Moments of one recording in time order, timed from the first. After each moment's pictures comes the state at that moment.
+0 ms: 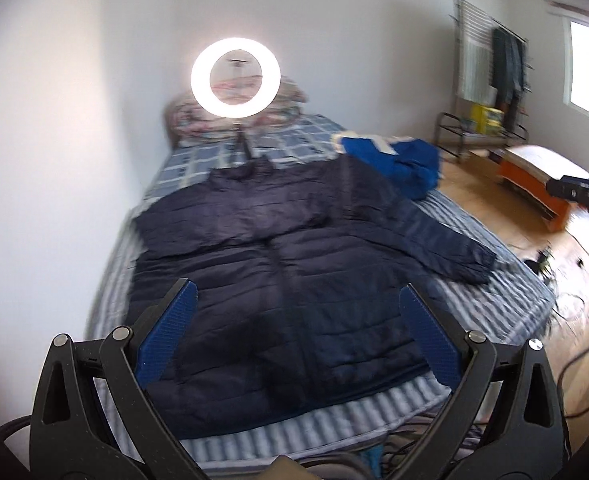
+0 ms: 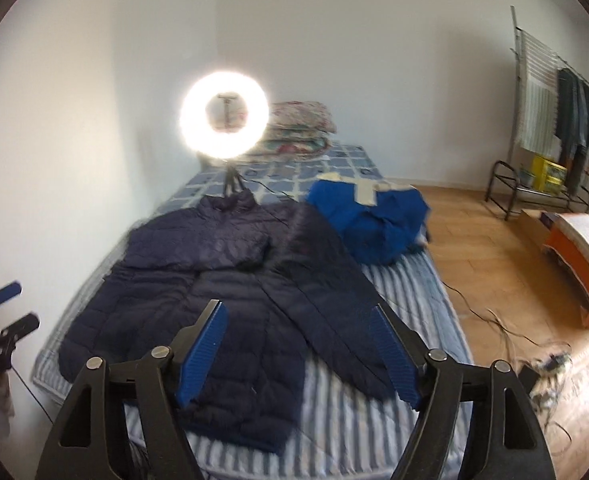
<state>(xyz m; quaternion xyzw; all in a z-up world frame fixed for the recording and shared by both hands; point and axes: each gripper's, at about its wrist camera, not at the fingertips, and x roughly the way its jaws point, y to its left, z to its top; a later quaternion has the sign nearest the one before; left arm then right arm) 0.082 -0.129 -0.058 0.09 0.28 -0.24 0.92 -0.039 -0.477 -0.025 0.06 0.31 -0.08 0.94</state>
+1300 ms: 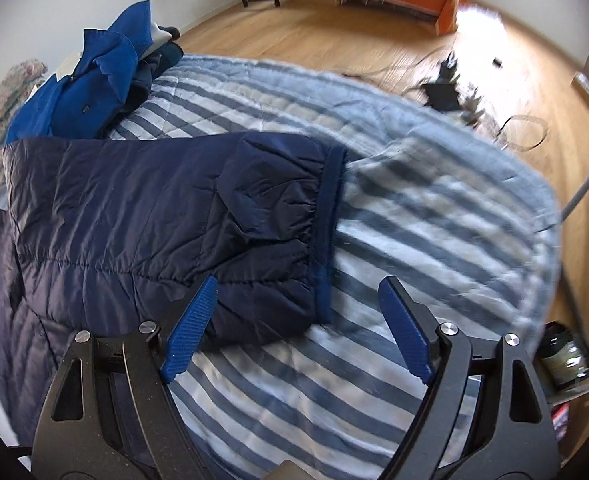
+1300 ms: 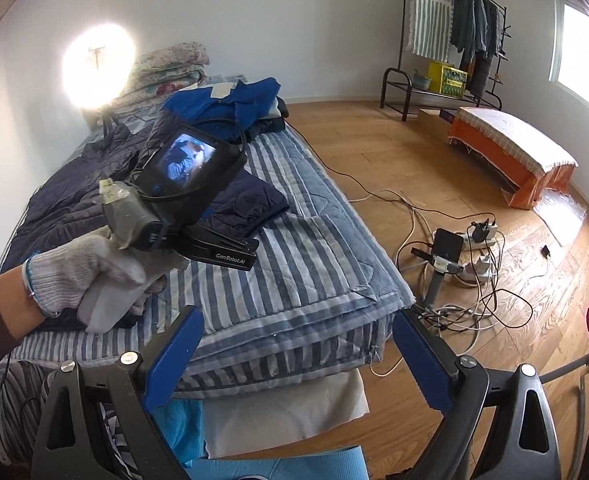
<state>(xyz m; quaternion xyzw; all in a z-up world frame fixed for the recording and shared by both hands) 0.096 -0.574 -0.273 0.36 0.41 -0.42 0.73 -0.162 -0.566 -0.138 0.13 0.40 -0.23 0.88</state>
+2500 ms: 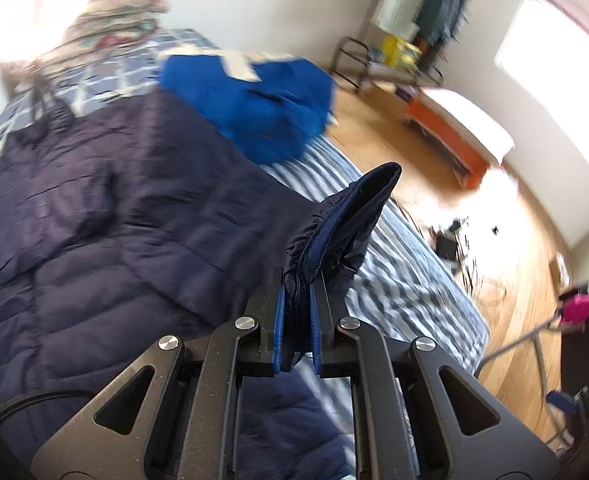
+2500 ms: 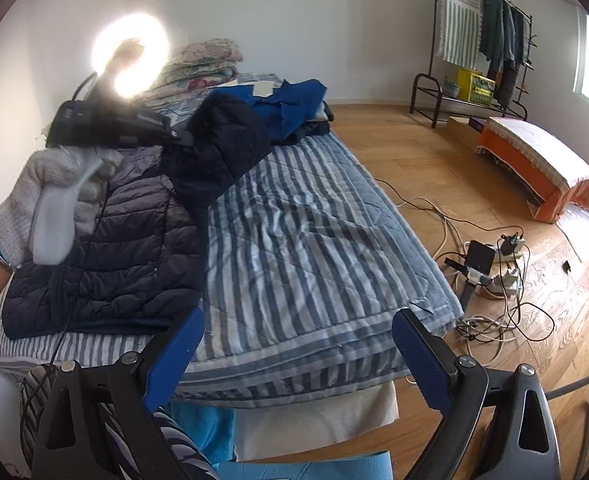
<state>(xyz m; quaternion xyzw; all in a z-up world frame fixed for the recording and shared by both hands) 0.245 -0.403 -0.136 0.05 0.44 -0.40 0.80 -0.119 -0.506 -0.126 0.12 0.40 -0.18 0.89</state>
